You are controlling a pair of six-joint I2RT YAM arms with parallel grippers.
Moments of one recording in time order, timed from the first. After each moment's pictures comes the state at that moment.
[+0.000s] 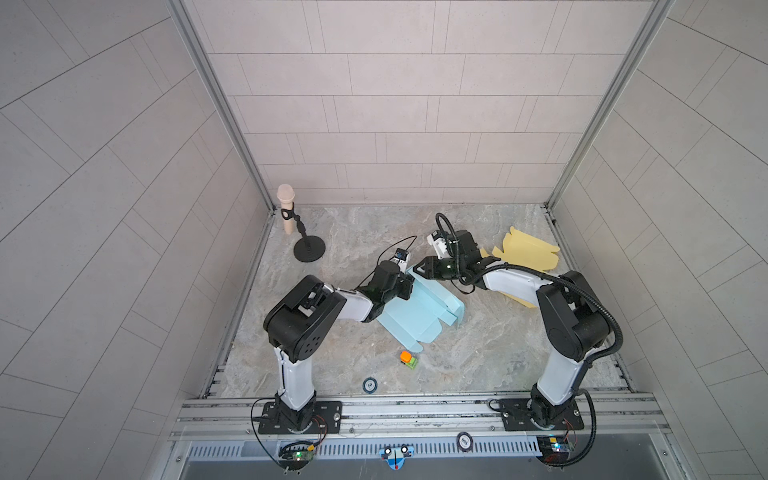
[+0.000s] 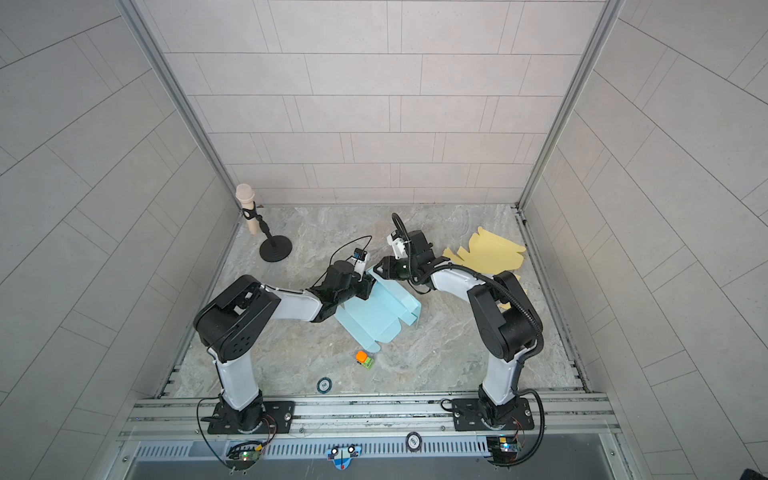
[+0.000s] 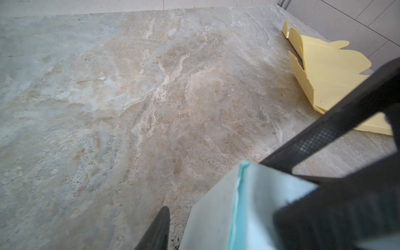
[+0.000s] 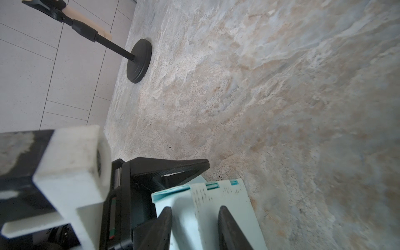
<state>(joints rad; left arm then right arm) -0.63 1.88 0.81 0.54 0.01 -0.19 0.44 1.79 1.10 -0.02 -0.50 0.52</state>
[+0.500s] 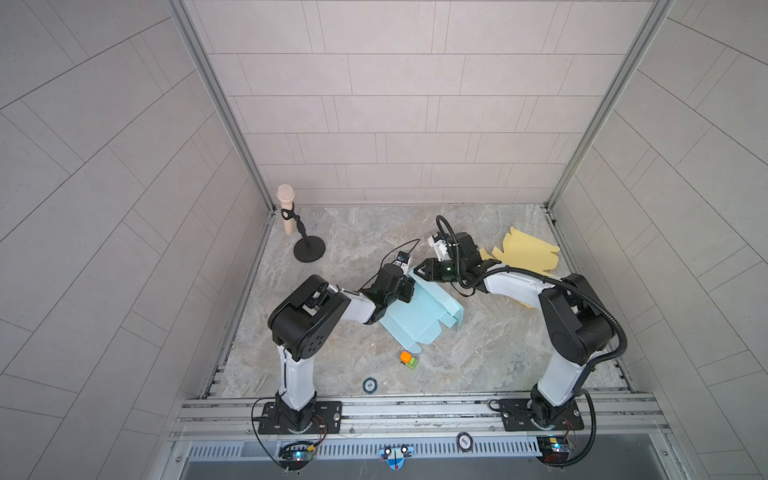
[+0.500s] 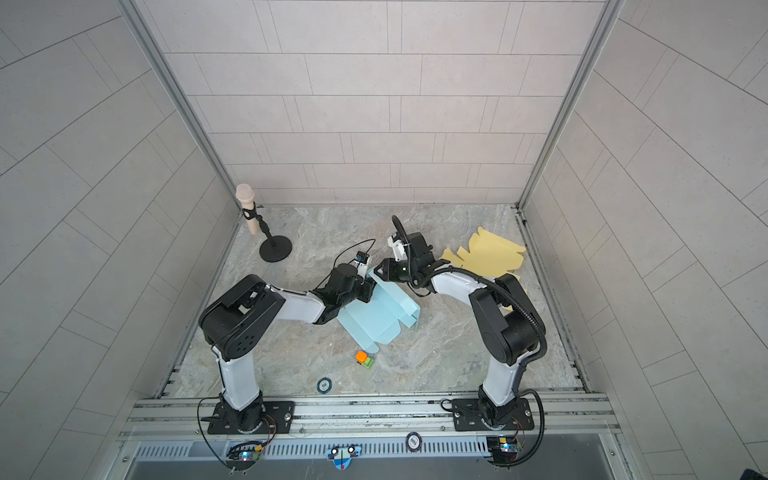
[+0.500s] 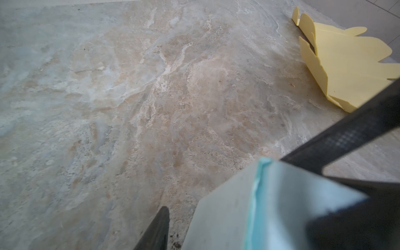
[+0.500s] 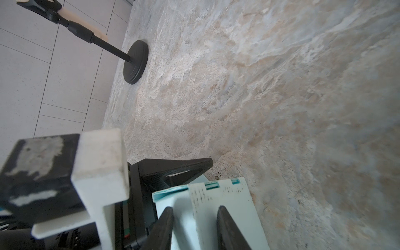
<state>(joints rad) -0.66 1.90 0.81 0.53 -0.05 -0.18 0.45 1.77 1.07 -0.01 -0.46 0.55</state>
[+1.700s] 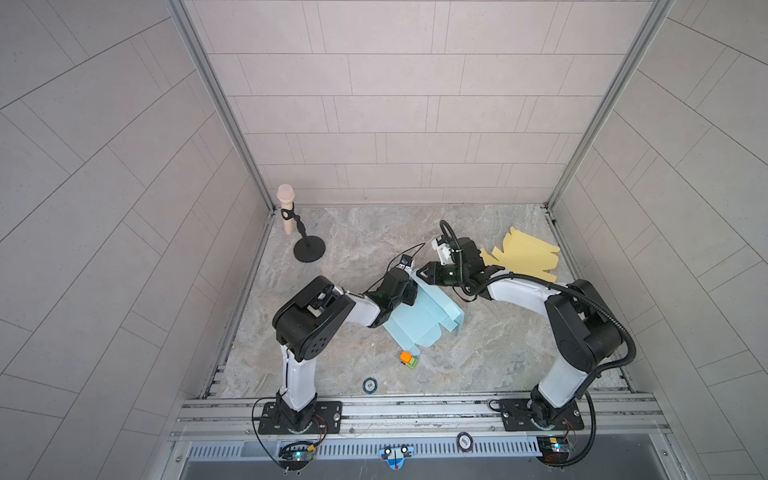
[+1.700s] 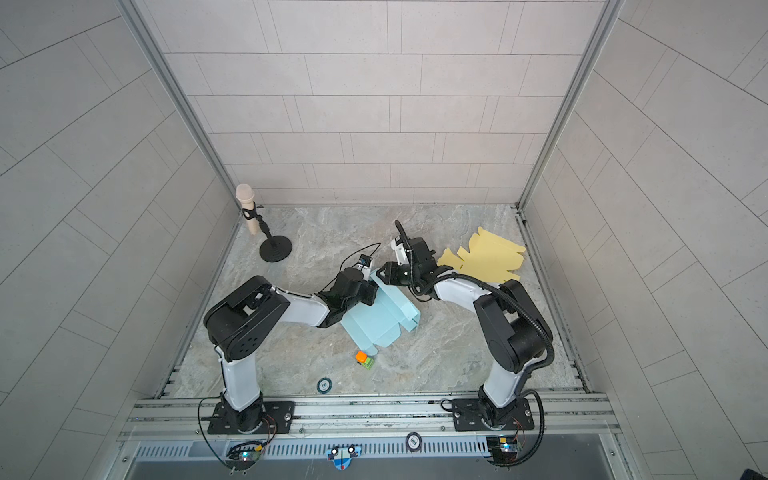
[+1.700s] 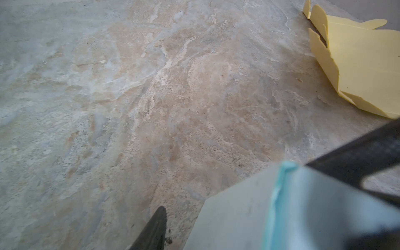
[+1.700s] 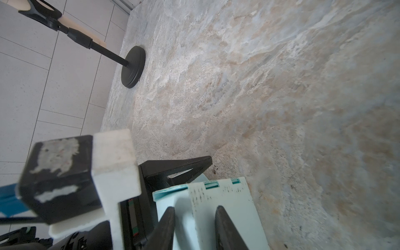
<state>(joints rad) -0.70 1.91 0.82 0.53 -0.14 -0.21 0.47 1.71 0.99 0.04 -0.41 0.59</state>
